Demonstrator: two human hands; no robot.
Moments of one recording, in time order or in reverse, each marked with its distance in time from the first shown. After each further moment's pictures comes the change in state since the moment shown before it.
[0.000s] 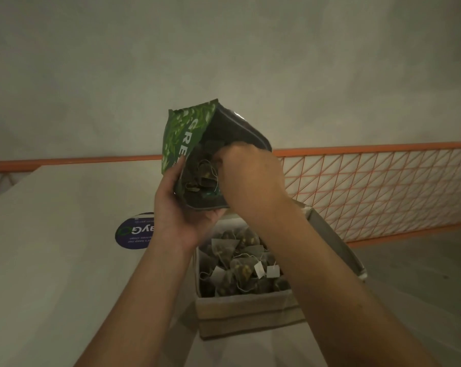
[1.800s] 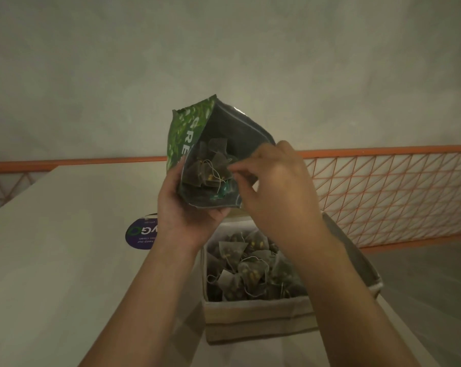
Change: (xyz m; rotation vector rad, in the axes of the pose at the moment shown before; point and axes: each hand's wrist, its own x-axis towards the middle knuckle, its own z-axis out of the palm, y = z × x) left_hand 0.001 0.008 -0.003 -0.006 -0.103 -0.033; right_hand -0.027 0.020 0.007 0.242 0.296 -0.092
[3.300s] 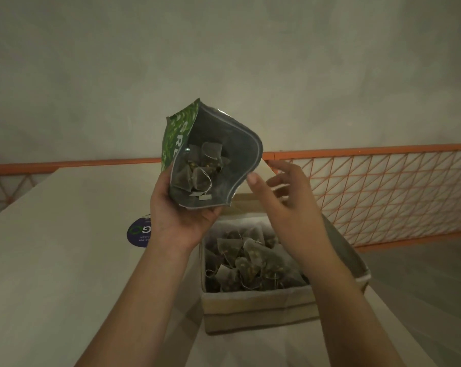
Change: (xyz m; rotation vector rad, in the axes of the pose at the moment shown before) left_hand -0.010 0.002 0.002 -0.050 0.032 0.030; right_hand -0.036 0.011 -0.015 0.557 -0.146 0.574
